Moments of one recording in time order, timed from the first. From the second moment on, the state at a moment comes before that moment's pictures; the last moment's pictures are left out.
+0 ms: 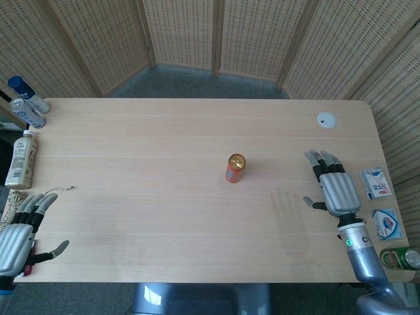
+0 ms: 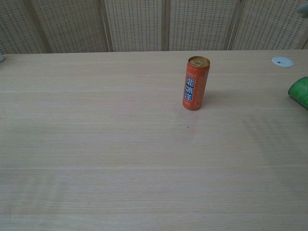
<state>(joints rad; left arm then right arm) -0.05 -1.03 0.05 -1.86 1.62 1.50 -0.07 0.41 -1.20 0.19 -1.72 -1.27 1.23 -0.24</state>
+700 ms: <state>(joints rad) -0.10 -1.04 0.01 -1.85 1.60 1.44 -0.09 0.44 -1.23 0.21 -1.72 -1.23 1.14 -0.04</state>
